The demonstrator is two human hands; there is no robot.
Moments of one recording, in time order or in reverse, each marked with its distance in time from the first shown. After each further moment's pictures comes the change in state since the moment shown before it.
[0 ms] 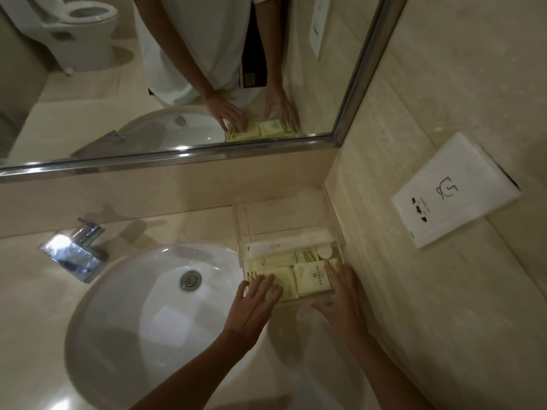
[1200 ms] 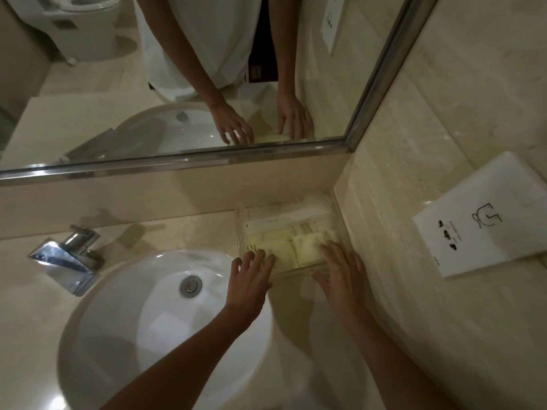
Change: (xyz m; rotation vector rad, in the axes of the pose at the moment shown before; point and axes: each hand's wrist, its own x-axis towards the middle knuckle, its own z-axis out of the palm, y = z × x) left_hand 0.058 -0.033 -0.031 -0.052 0.207 -0.232; right_hand 0.073 -0.036 -0.009 -0.411 0.110 -0.237
